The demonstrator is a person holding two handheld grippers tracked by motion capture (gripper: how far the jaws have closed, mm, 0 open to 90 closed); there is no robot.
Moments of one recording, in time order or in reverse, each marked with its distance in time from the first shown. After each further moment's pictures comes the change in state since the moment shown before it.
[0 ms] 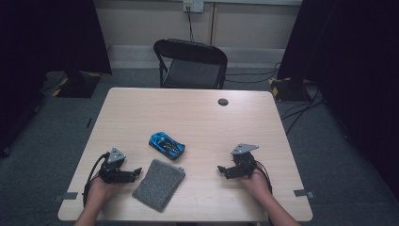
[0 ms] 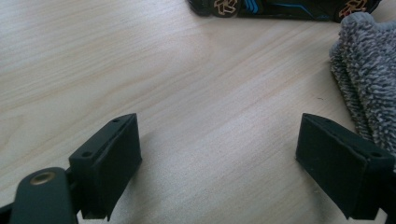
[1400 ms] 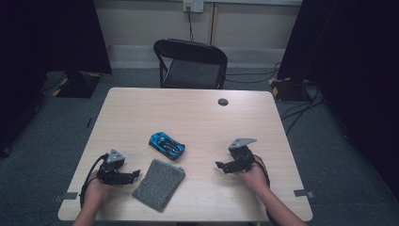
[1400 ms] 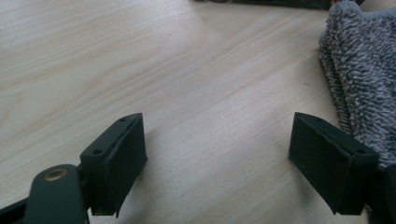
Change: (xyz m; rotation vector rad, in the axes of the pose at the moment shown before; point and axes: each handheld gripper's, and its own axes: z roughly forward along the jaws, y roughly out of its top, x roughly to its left) left arm -0.005 0.002 -0.010 0.053 -0.012 -0.039; right arm -0.004 0.022 0.002 0.018 0.041 0.011
